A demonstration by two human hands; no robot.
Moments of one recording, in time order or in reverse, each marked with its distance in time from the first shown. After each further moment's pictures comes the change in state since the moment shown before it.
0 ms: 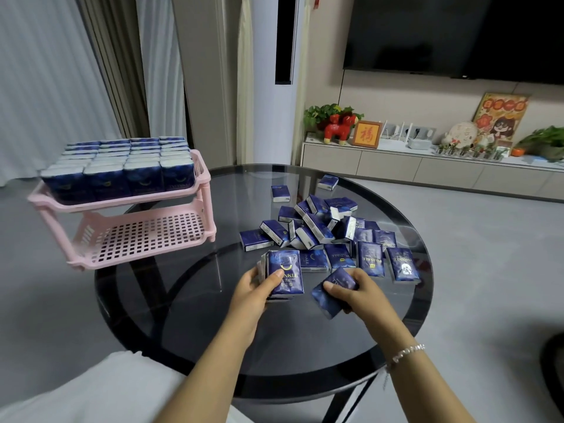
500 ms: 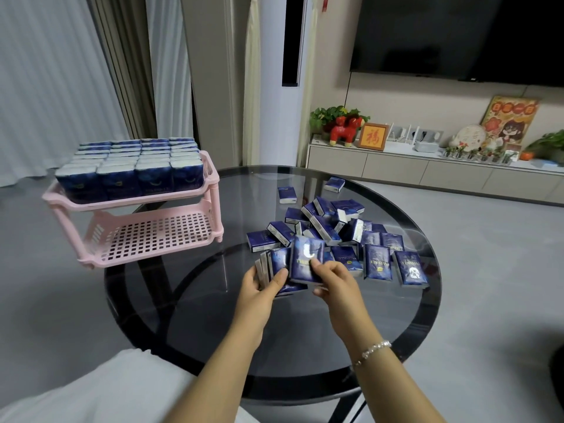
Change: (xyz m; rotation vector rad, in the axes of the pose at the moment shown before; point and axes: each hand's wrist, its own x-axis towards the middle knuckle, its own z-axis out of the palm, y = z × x) left_hand 0.000 -0.002 -0.003 -0.001 0.040 0.090; right_hand -0.001 -0.022 0.055 0.515 0.023 -0.015
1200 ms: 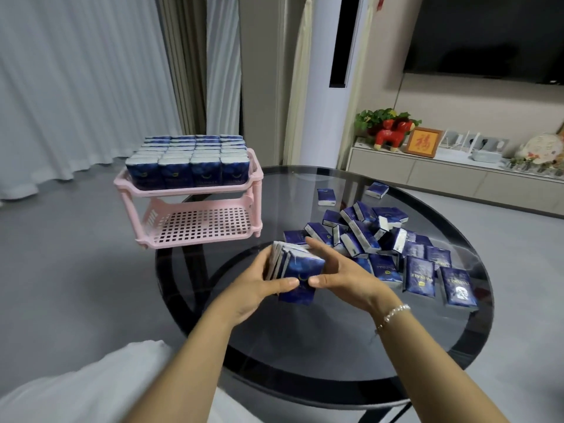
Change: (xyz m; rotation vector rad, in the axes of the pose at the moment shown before) left_hand 0.000 0.046 -0.062 0.287 -0.288 0.007; right_hand 0.042 -0.017 0.024 -0.313 -0.785 0.107
